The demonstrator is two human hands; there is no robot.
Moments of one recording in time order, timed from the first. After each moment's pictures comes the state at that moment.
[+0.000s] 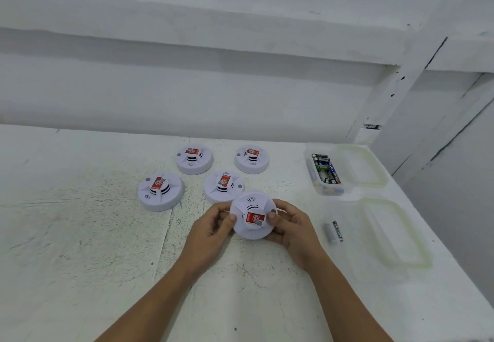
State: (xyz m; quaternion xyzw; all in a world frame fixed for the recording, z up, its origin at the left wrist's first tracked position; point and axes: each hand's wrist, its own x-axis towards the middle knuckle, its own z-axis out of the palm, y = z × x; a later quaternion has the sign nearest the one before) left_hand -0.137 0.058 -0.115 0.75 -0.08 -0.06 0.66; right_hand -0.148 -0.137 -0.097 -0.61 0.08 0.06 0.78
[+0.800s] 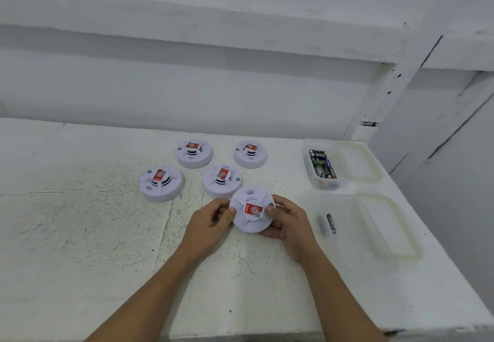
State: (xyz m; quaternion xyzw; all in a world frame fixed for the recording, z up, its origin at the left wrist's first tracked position) left_hand -0.143 0.055 -0.114 0.79 -0.08 -0.03 0.60; right_hand -0.156 -0.141 -0.101 -0.61 0.09 0.05 0.78
